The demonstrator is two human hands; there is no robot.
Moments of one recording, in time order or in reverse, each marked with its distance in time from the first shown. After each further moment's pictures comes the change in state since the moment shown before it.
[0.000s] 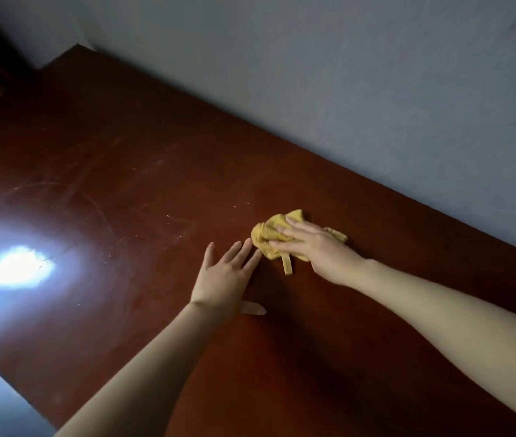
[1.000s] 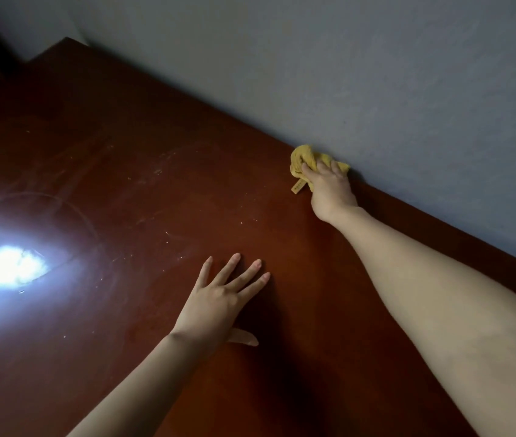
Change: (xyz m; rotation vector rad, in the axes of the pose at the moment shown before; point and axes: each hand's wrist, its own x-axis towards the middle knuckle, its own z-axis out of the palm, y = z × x) left_hand 0.007 -0.036 0.015 -0.043 0.076 0.169; right_hand 0.113 0.062 -0.037 -0.203 0.140 0.637
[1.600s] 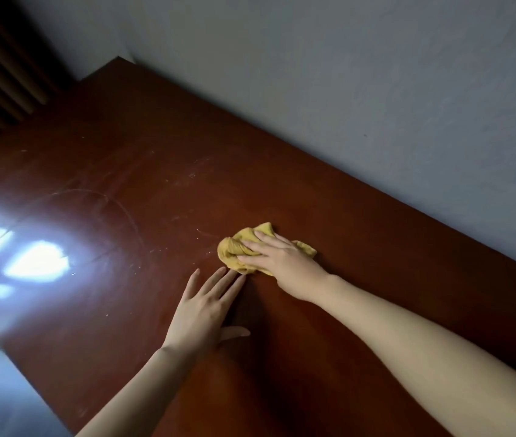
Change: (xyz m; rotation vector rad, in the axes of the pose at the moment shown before) left_hand -0.053 -0.012 0.003 0.057 0.265 -0.164; right_hand -0.103 -0.085 0.020 0.167 -0.167 -0.751
